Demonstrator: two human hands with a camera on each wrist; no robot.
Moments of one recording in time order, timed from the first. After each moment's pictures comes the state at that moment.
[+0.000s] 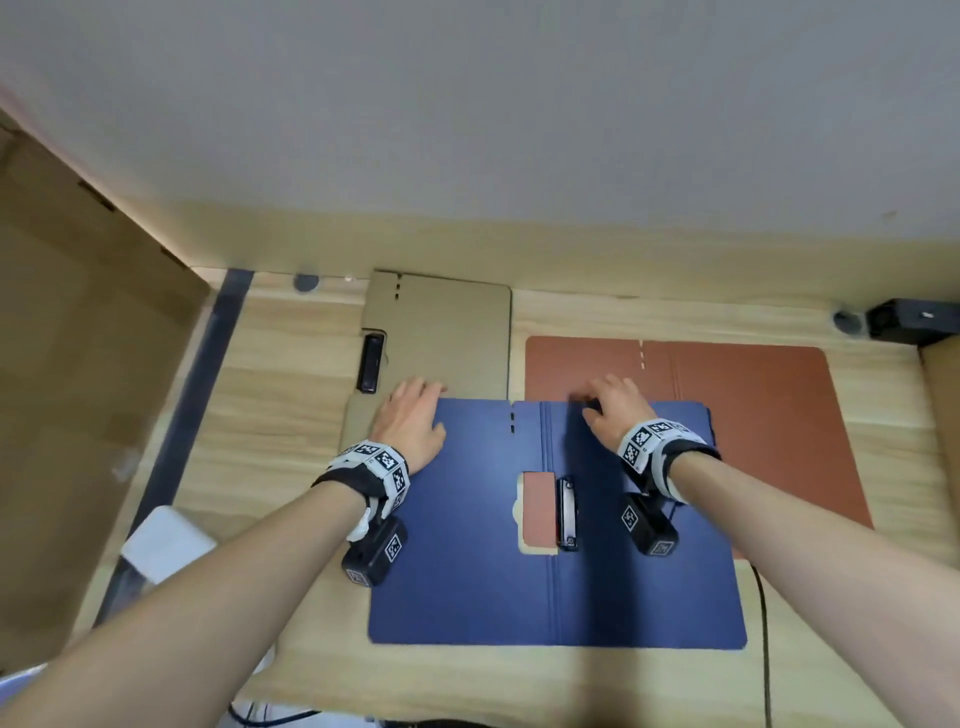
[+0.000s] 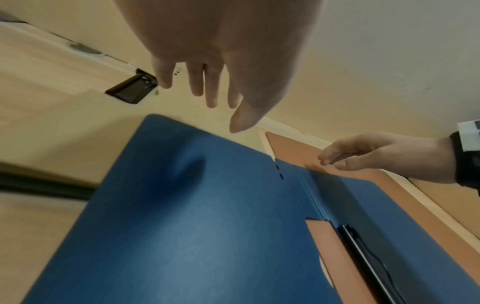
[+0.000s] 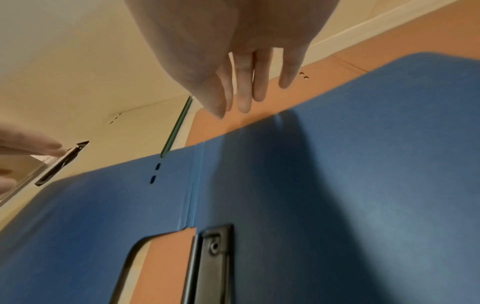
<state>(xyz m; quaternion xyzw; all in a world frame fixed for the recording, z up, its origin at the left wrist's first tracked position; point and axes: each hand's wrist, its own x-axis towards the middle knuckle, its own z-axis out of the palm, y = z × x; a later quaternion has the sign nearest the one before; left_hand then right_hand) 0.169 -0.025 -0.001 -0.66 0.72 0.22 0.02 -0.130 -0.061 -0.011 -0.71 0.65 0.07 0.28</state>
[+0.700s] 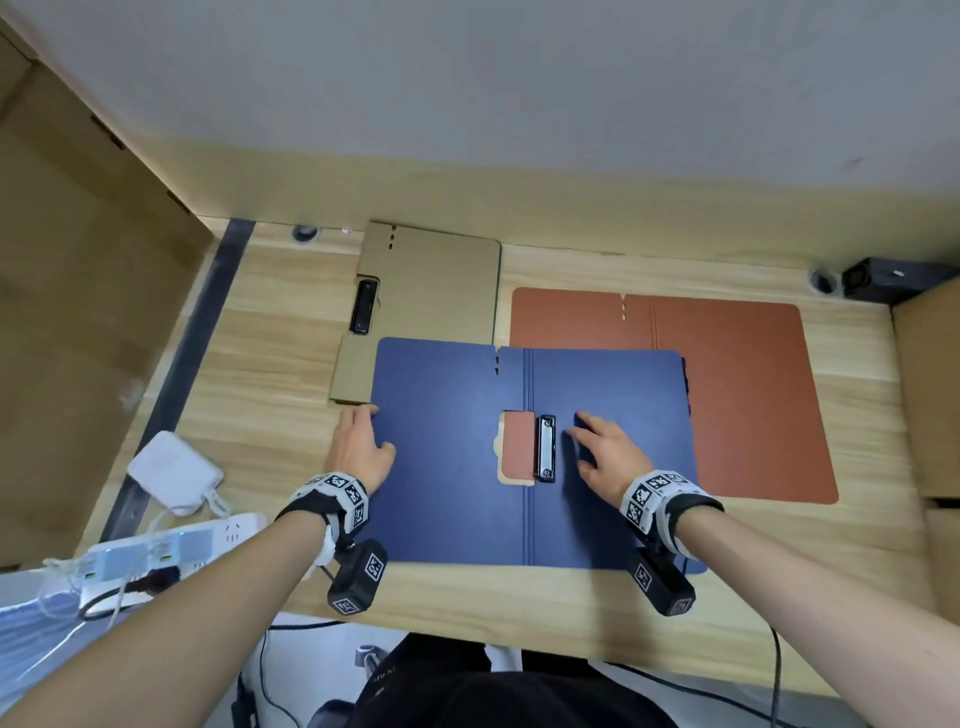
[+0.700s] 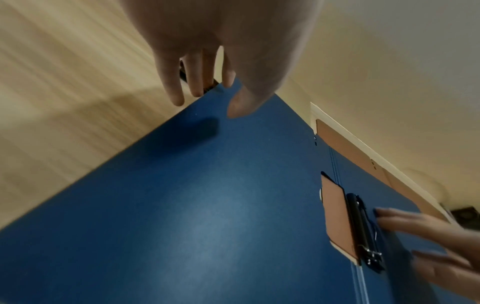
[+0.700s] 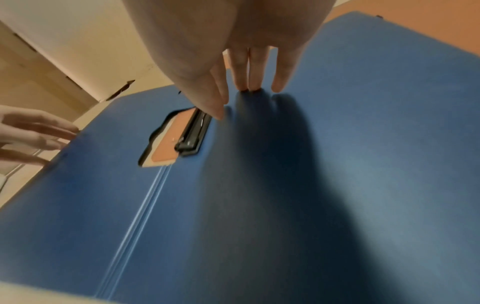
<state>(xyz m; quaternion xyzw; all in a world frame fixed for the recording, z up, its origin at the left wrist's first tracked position) 0.184 0.100 -0.024 -0.80 0.51 0.31 -0.07 -0.168 0.078 -0.038 -0.74 0.59 0.08 0.32</state>
